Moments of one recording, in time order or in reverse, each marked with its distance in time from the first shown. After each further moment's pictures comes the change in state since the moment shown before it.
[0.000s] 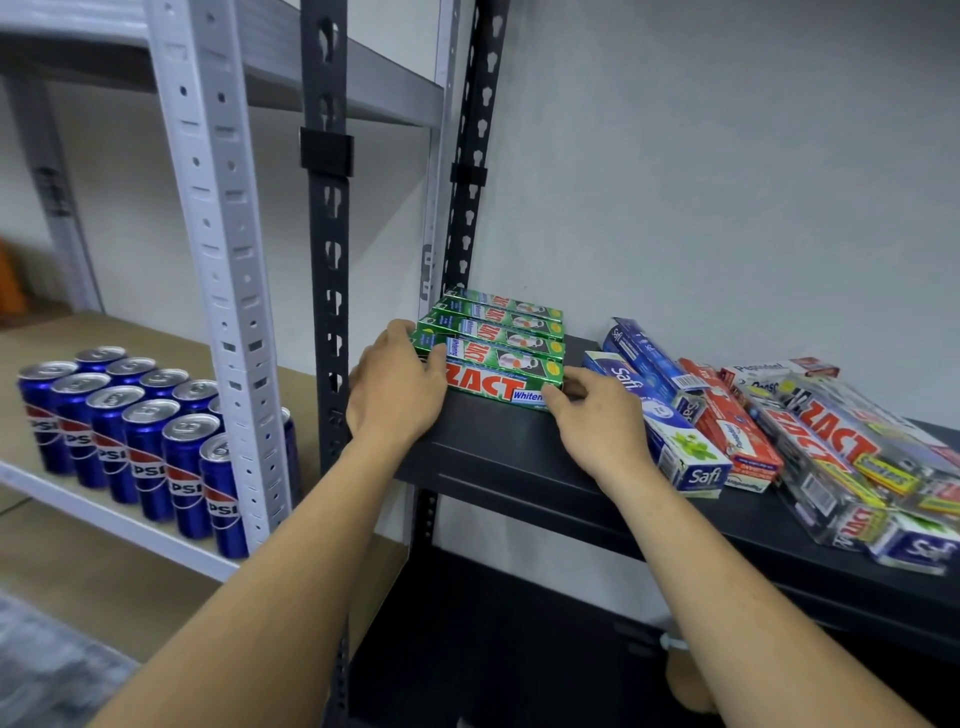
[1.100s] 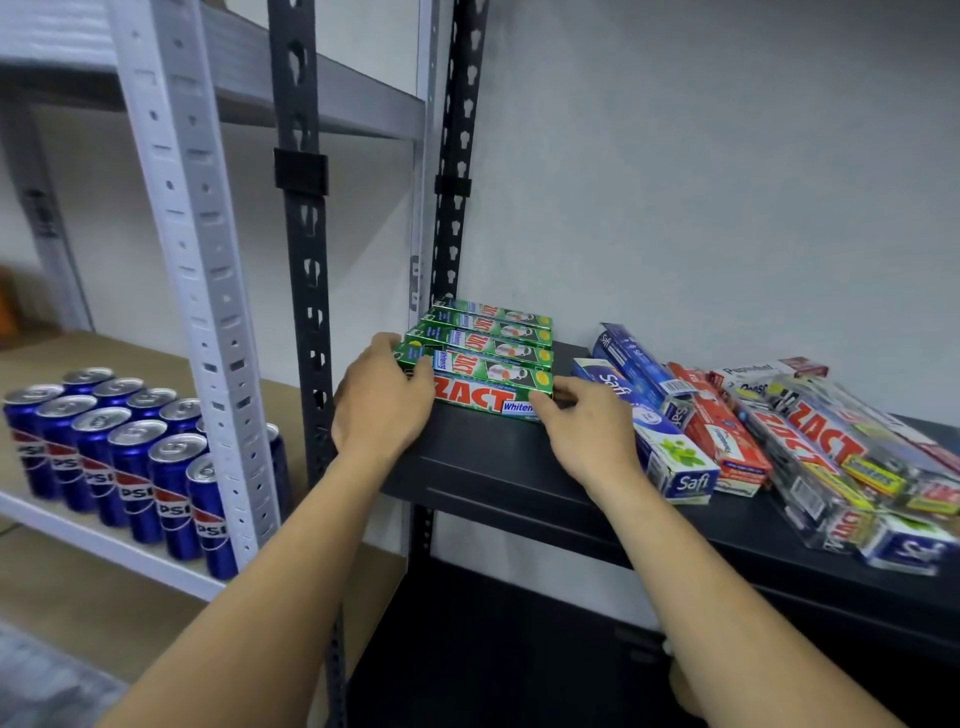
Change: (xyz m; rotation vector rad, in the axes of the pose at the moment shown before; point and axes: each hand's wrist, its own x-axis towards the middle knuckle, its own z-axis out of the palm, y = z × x) left_hand 0.001 0.001 0.000 -0.062 0.021 -0.036; right_hand 0.004 0.004 0.002 0.043 0.049 0.003
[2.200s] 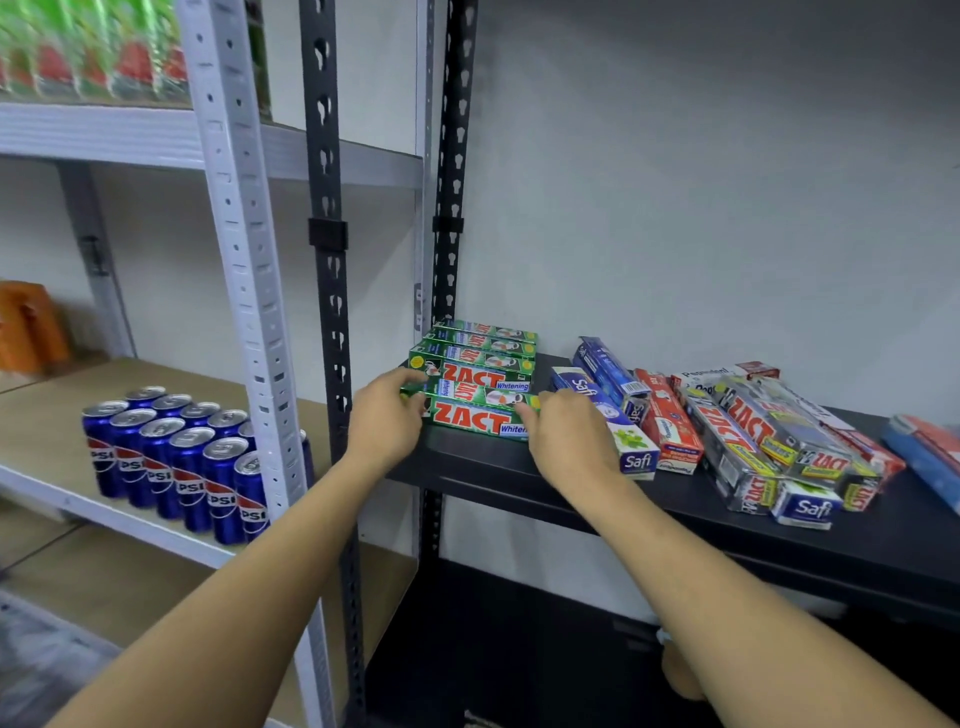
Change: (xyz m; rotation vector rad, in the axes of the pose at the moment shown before) left_hand -0.037 0.012 -0.032 -0.114 -0.134 0.081; right_hand -0.036 -0.021 -0.033 -0.582 -0.050 -0.204
